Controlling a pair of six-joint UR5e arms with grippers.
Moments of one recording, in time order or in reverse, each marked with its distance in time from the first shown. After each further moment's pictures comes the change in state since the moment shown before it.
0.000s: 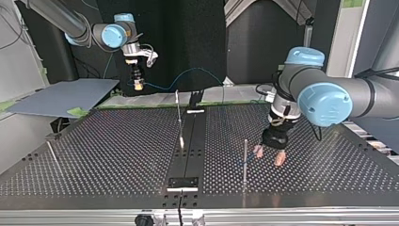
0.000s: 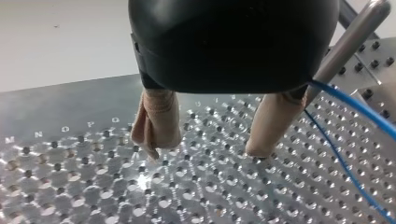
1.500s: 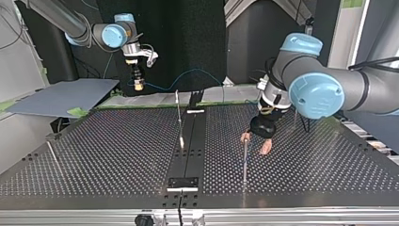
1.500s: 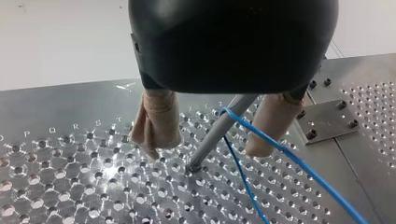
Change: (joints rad) left arm -0.057 0.031 -0.009 -0.104 0.025 0.010; right arm 0.002 0.000 0.000 -0.004 0.000 0.000
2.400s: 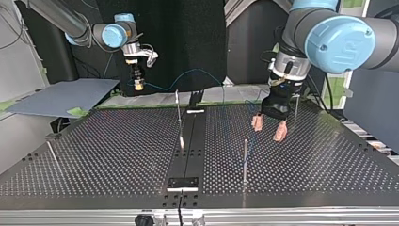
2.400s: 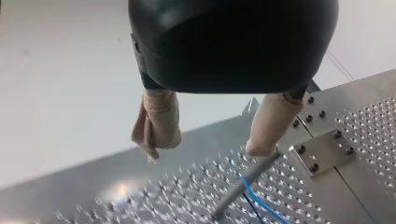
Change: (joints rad) left arm -0.008 0.195 -0.149 0.025 -0.075 0.082; right arm 0.000 0.000 0.000 0.001 0.000 0.003
